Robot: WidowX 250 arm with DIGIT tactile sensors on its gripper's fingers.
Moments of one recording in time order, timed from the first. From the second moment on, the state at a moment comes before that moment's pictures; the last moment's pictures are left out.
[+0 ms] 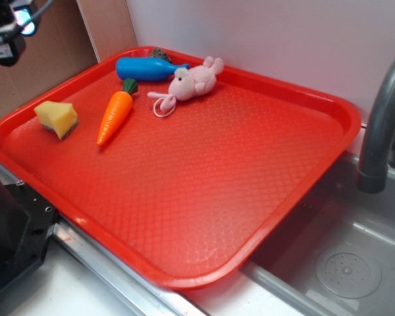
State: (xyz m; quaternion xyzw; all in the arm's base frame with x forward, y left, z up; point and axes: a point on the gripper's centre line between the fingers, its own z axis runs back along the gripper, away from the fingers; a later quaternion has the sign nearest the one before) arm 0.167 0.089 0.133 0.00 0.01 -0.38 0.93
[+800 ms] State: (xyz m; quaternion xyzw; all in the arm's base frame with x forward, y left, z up) arm 0.156 0.107 0.044 0.04 0.10 -0.46 0.88
